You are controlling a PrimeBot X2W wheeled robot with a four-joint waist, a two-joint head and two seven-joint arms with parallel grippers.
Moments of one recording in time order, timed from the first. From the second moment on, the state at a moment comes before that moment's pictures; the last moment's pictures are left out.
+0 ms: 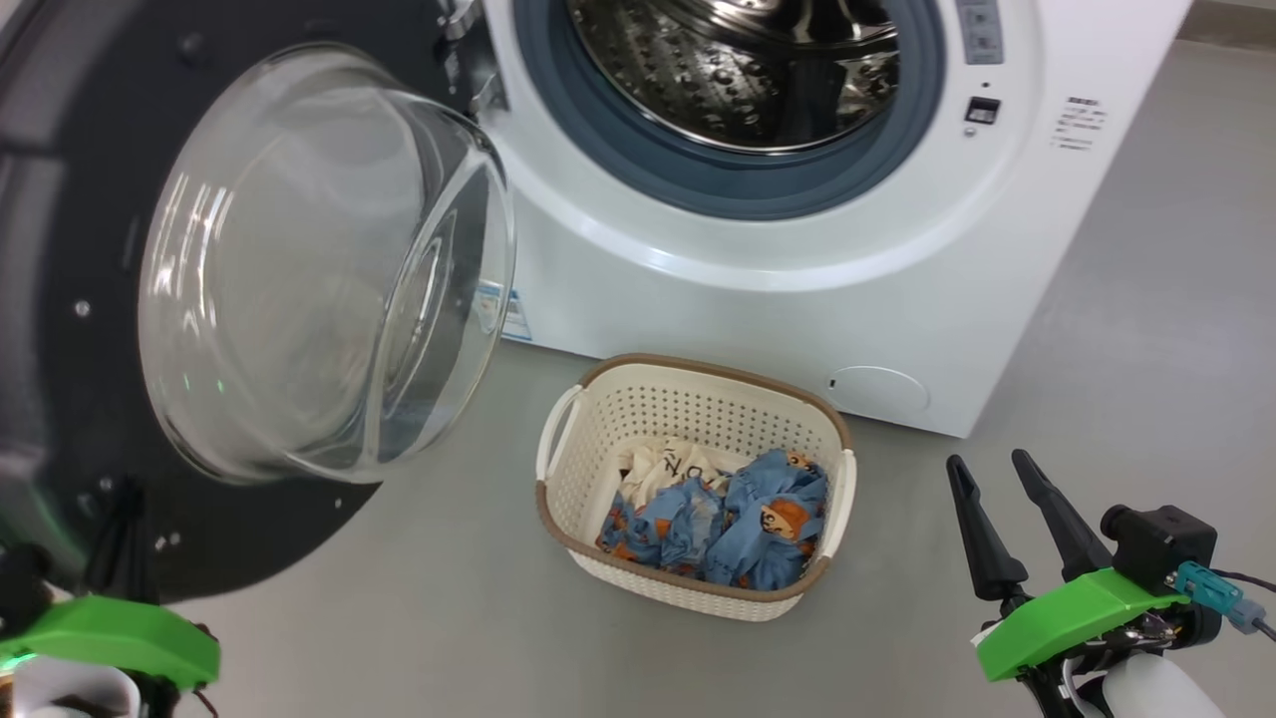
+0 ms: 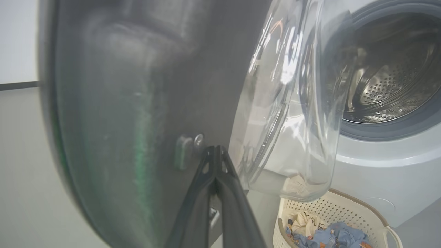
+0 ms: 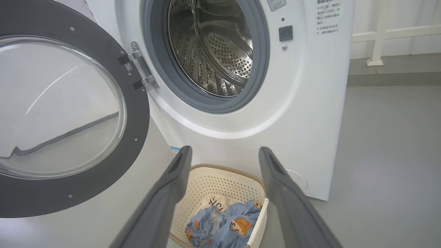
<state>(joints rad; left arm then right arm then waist) -0.25 0.30 0.01 0.48 -0.50 0.01 -0.13 -0.16 -0.19 0.19 0.38 0.49 0.13 -0.25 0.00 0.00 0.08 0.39</state>
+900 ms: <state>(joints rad) -0.67 0.40 0.00 1.01 -0.49 -0.03 -0.19 -0.24 -0.17 0.21 0.40 0.49 0.13 -0.25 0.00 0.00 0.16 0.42</state>
